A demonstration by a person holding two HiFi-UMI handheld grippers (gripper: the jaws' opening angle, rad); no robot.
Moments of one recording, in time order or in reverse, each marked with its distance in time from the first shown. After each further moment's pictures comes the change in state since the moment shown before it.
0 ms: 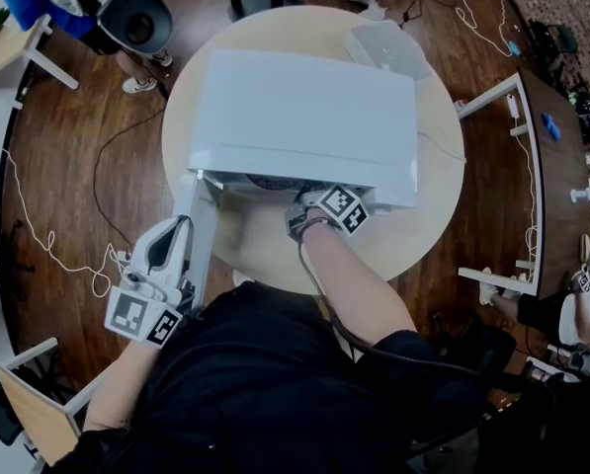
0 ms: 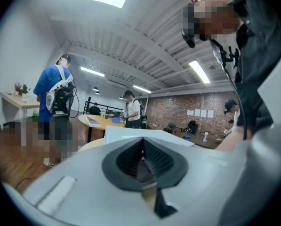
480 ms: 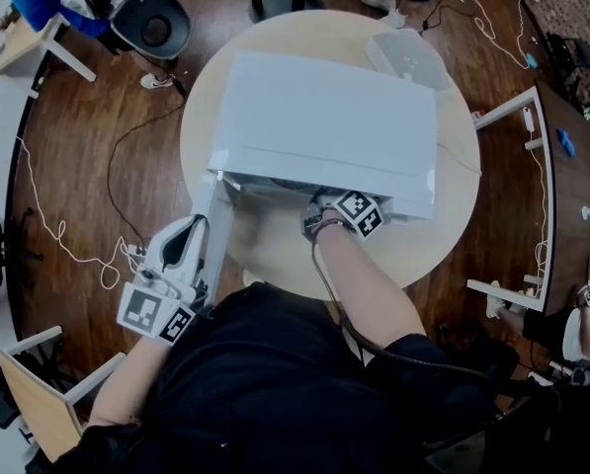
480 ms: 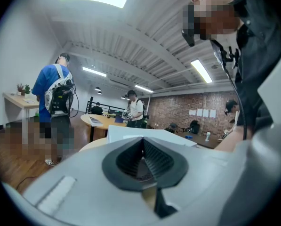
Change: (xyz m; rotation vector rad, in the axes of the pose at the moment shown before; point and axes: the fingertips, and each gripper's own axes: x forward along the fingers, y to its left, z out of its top) left arm -0.001 0.004 -0.001 -0.002 0.002 0.024; right arm 0.007 -0.001 0.007 0.007 -0.022 -0.014
